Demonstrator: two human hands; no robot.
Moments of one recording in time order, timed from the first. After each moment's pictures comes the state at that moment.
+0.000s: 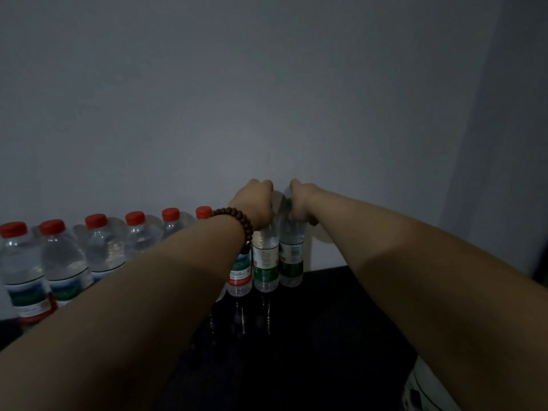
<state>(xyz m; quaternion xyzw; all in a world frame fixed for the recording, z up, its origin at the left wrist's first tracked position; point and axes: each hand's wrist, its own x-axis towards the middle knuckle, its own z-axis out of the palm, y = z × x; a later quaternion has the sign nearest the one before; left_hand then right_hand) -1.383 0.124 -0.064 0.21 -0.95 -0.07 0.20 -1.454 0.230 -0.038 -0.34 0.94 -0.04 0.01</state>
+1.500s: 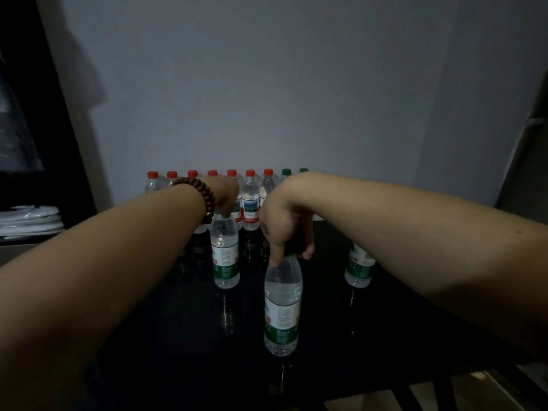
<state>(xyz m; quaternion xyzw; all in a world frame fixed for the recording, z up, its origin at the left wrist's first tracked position) -1.071 0.240 -0.028 0.31 -0.93 0.17 -0.07 -1.096 0.394 -0.005 -0.39 0.85 0.17 0.31</state>
